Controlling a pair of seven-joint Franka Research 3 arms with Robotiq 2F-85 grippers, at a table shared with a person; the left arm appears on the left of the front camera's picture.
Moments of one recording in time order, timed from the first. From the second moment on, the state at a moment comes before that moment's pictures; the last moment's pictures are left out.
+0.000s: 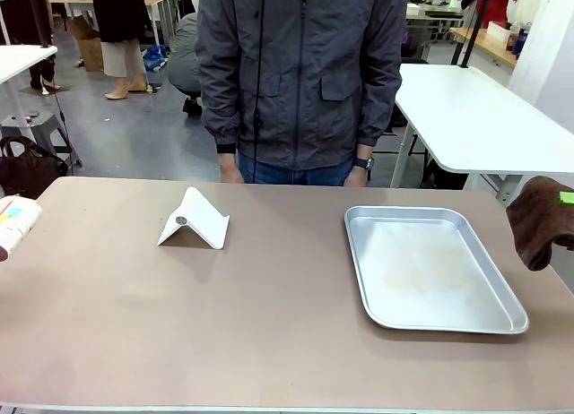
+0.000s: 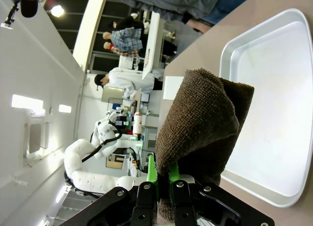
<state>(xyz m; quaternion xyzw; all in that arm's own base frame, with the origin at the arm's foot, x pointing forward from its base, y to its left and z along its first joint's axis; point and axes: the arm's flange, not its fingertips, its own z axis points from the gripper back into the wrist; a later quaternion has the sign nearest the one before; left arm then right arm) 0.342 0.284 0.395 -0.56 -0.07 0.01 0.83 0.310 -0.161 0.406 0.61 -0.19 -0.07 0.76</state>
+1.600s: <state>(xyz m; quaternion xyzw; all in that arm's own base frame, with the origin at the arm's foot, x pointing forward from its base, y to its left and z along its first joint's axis) 0.451 0.112 0.517 -0.48 -0.07 0.02 0.87 0.375 0.059 0.420 0.55 -0.10 0.12 0.82</state>
